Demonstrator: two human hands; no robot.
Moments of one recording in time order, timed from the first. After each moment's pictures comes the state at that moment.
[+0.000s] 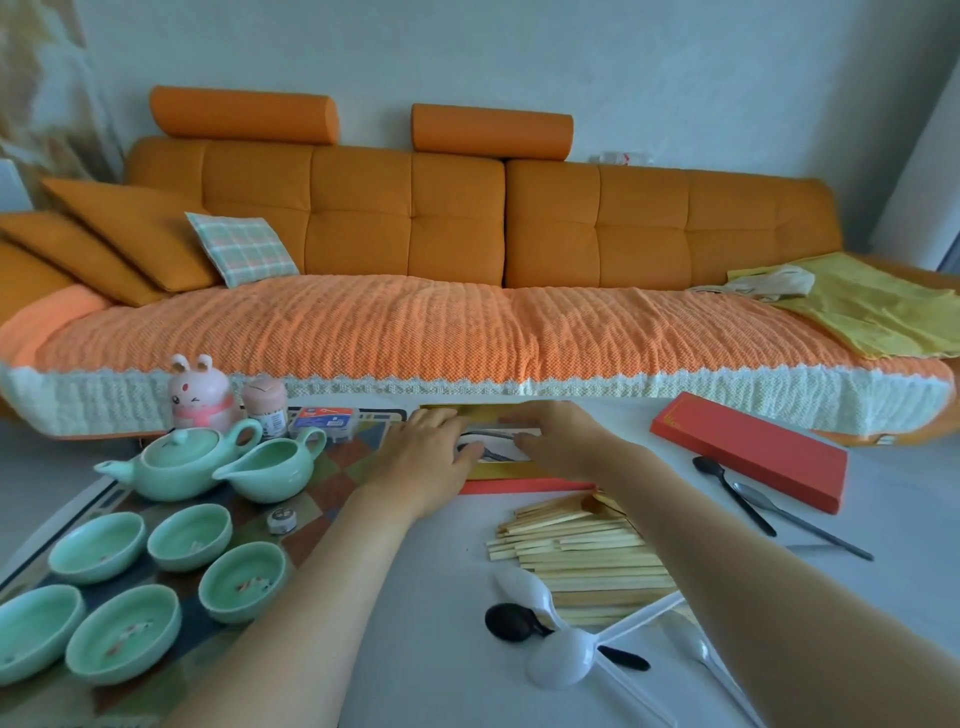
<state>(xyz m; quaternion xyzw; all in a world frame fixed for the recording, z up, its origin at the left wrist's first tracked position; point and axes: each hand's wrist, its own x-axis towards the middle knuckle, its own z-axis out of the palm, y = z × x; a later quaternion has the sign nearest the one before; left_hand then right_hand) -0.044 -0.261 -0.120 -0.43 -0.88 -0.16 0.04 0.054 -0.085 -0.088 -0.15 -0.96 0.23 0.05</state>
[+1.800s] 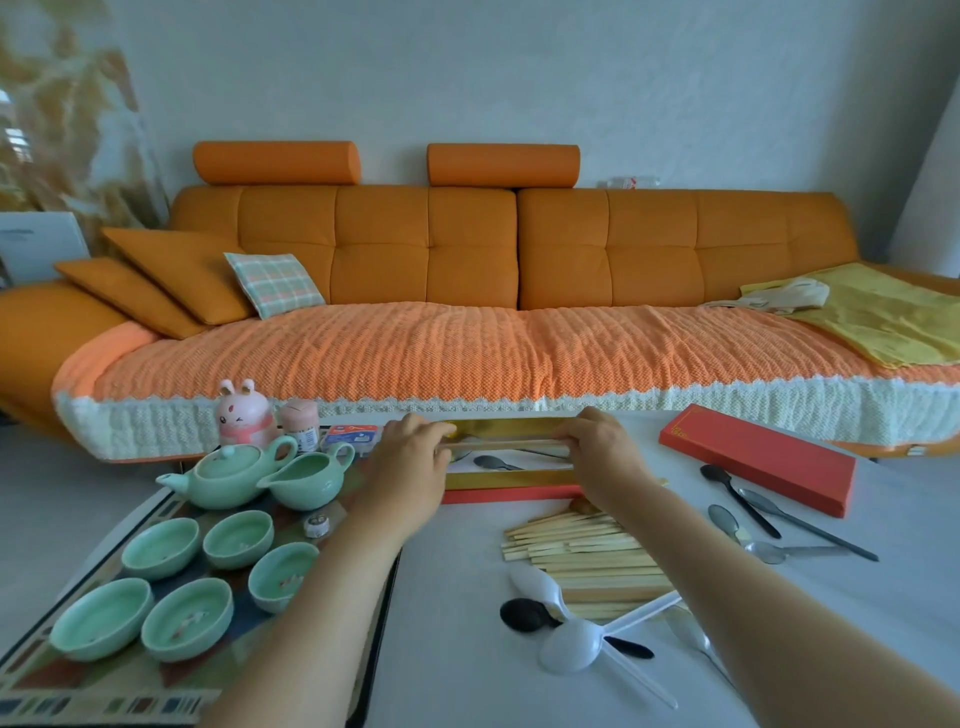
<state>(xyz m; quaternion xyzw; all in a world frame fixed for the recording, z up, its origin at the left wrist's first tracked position) -0.023 -0.303 -0.106 -0.37 -0.87 -0.28 0.14 0.088 -0.081 -0.107 -0.17 -0.94 0.16 0.26</state>
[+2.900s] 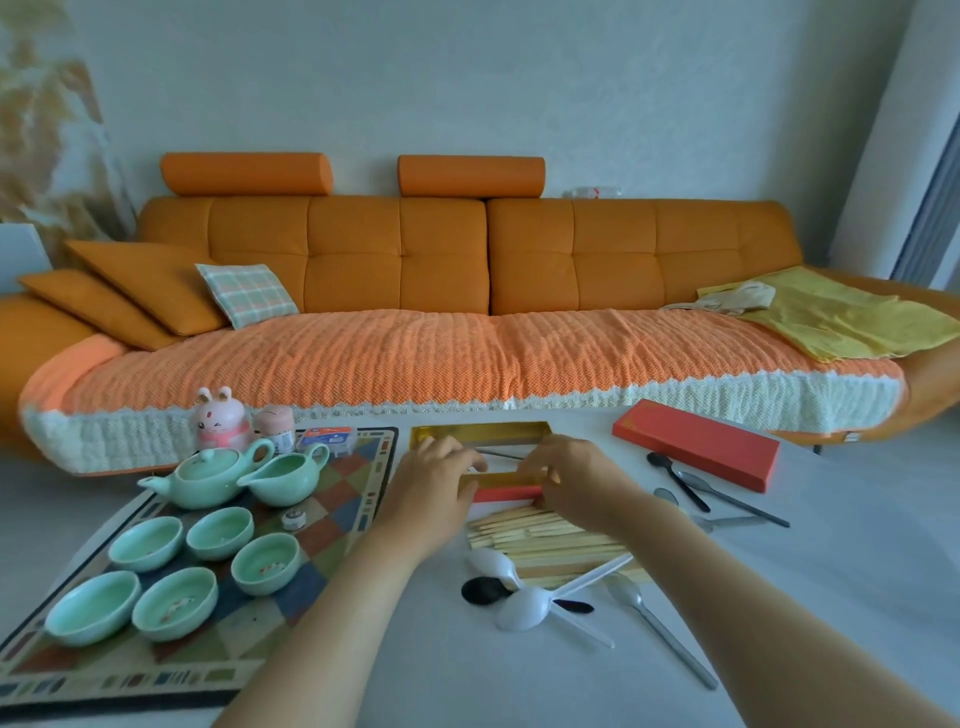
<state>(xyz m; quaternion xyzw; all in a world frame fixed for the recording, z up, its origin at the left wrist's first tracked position) 0.038 -0.285 -0.107 -0.48 -0.83 -0.23 0.16 0.157 -0.103 -0.086 -0.12 -0.97 0.16 0.12</state>
